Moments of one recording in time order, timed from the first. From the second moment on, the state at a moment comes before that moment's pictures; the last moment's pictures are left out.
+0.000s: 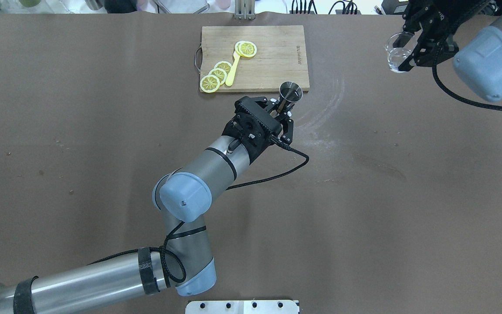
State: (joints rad) left arm -0.35 -2.37 -1.35 -2.81 -1.05 -0.33; right arm 1.12 -0.93 1.94 -2.05 2.38 -0.93
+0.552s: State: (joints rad) left arm -0.35 -2.37 -1.35 -2.81 -1.05 -0.34; right arm 1.04 -0.87 1.93 -2.05 2.31 -0.85
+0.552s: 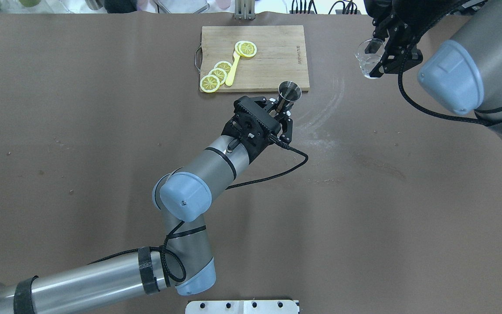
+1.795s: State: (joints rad) left arm -0.35 -2.37 -1.33 -2.86 -1.06 -0.33; right arm 0.93 -0.67 1.85 -2.17 2.15 -0.84
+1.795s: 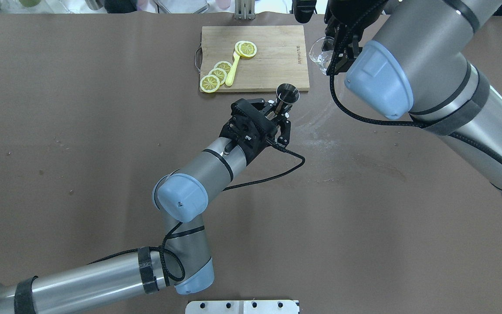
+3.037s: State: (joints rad) left arm -0.33 -2.37 -1.33 -2.87 -1.05 -0.33; right arm 0.80 -0.59 1.85 -2.35 1.97 -0.92
